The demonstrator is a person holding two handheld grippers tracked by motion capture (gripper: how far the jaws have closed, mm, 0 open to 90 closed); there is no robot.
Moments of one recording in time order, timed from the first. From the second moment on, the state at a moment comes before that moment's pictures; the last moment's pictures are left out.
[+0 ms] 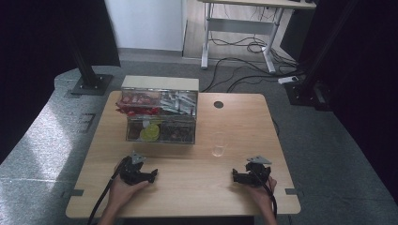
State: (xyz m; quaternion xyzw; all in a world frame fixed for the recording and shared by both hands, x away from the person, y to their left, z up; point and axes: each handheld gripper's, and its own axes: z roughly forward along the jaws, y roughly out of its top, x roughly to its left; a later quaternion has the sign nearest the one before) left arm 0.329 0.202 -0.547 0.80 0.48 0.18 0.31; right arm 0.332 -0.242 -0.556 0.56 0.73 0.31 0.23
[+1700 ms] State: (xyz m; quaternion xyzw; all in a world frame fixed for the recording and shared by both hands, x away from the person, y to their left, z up) left arm 0.308 0.241 -0.488 0.73 0.50 0.22 0.41; right arm 0.332 -0.244 -0.556 0.56 0.73 0.32 0.24
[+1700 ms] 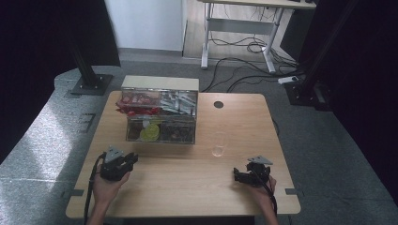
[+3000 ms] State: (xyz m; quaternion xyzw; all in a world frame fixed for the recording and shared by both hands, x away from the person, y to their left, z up) left arm 0.344 0.227 -0.478 0.75 0.49 0.21 0.40; right arm 0.332 -0.244 -0.555 0.56 0.73 0.32 0.24
